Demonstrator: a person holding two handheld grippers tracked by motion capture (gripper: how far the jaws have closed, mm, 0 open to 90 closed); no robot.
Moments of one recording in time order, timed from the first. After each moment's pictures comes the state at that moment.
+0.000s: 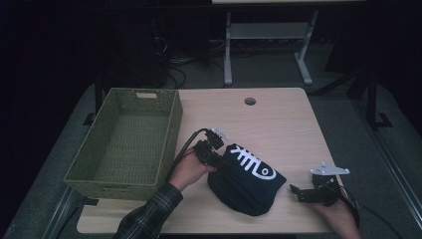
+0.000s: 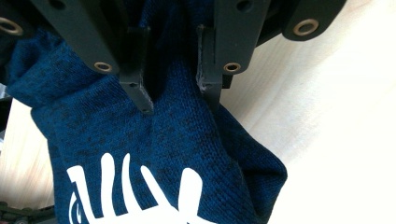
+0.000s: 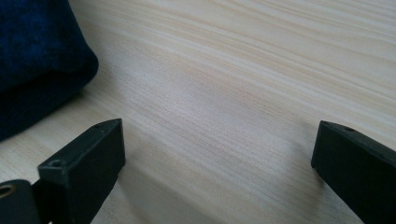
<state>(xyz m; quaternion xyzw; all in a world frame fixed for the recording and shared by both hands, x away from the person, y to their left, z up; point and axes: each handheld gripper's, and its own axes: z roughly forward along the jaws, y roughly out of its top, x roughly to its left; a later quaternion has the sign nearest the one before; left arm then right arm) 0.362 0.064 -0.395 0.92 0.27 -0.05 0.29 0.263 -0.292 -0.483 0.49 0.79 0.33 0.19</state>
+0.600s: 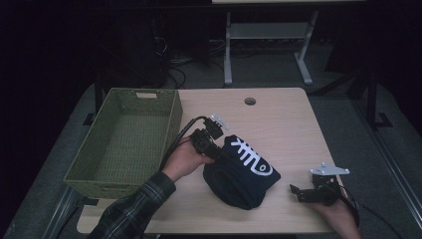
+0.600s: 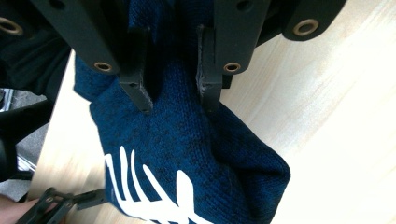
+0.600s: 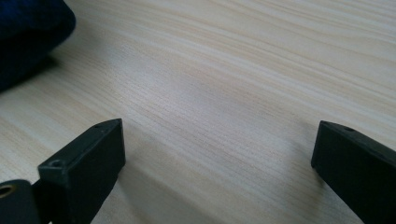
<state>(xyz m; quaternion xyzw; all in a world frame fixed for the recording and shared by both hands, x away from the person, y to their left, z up) 0.359 0.067 -0.338 0.92 0.26 -0.05 0.28 0.263 -0.292 -0.484 0.49 0.79 0.33 0.19</state>
